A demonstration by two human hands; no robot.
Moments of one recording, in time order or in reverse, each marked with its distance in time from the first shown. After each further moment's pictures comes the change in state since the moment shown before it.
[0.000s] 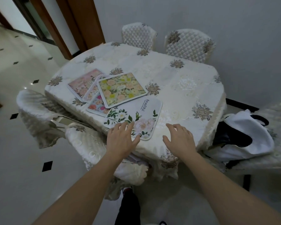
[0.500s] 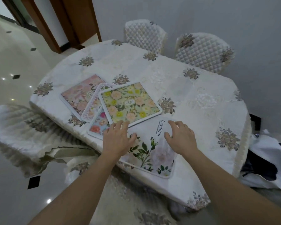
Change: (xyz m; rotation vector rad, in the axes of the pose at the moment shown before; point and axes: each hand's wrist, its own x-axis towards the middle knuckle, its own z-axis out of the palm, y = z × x) left_hand 0.183 -0.134 0.043 -0.116 -0.038 -0.044; right_hand 0.206 -0.083 0.023 -0.044 -0.036 0.064
